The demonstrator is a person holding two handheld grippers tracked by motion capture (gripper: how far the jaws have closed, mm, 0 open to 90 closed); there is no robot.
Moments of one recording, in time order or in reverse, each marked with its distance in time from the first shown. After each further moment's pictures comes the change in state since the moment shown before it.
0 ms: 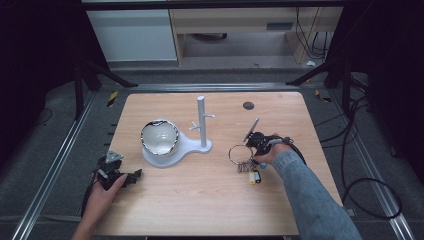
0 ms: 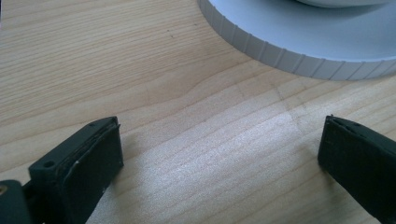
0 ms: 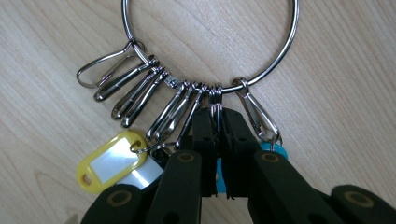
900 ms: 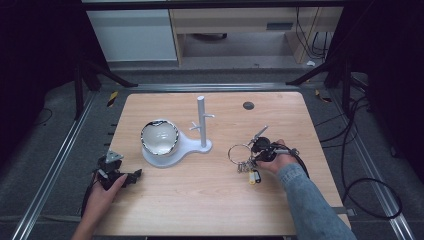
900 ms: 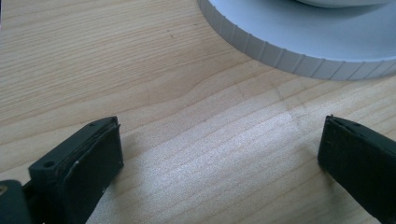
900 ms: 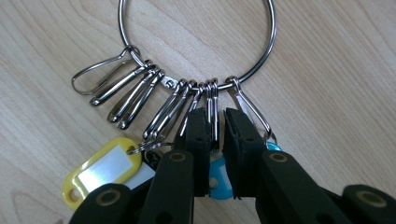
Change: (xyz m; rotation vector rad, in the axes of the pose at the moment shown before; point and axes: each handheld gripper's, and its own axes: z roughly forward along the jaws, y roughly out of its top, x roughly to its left) left arm 0.000 0.000 0.000 0.000 0.000 0.000; right arm 0.011 -0.025 0.005 -0.190 -0.089 0.042
